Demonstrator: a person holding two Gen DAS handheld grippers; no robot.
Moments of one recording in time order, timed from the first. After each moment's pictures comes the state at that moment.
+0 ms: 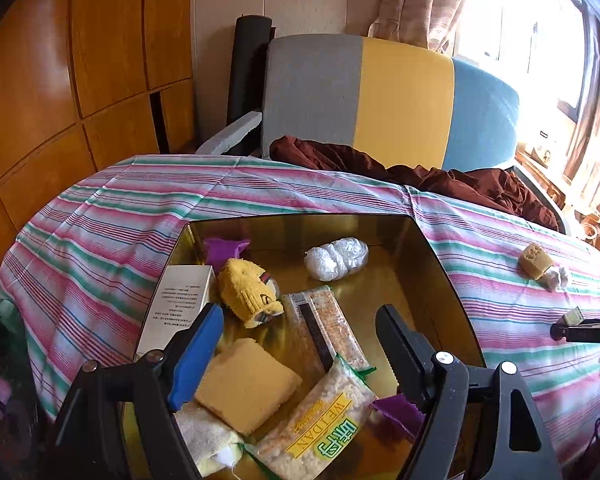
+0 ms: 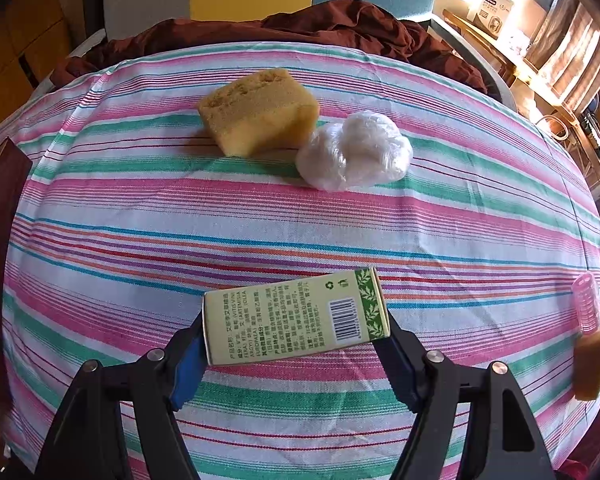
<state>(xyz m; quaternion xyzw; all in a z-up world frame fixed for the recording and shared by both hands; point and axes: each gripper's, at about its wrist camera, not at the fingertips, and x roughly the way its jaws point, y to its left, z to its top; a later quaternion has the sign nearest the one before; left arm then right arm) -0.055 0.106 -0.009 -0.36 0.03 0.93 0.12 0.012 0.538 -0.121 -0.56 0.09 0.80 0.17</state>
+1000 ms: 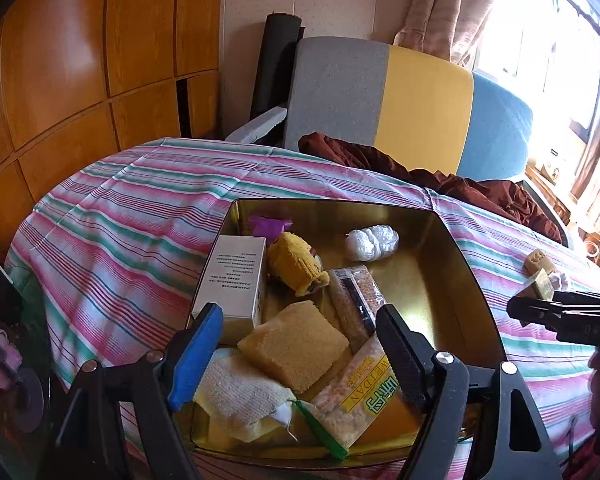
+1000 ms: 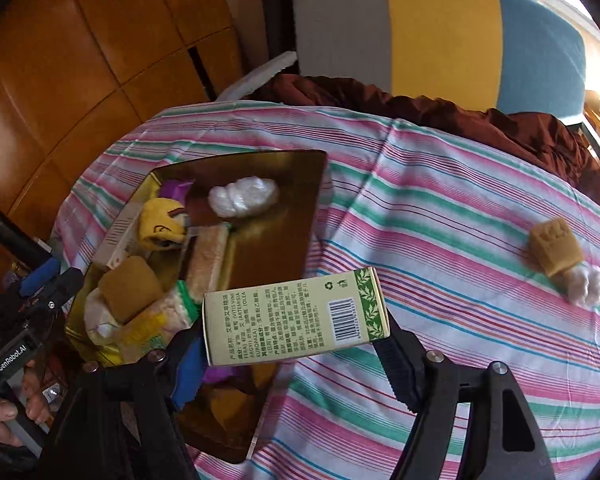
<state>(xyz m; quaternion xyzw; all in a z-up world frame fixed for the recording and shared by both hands) -0.031 0.054 -0.009 -0.36 -0.01 0.93 0.09 -0.036 0.290 -0.030 -0.47 0.07 0.87 -0.09</state>
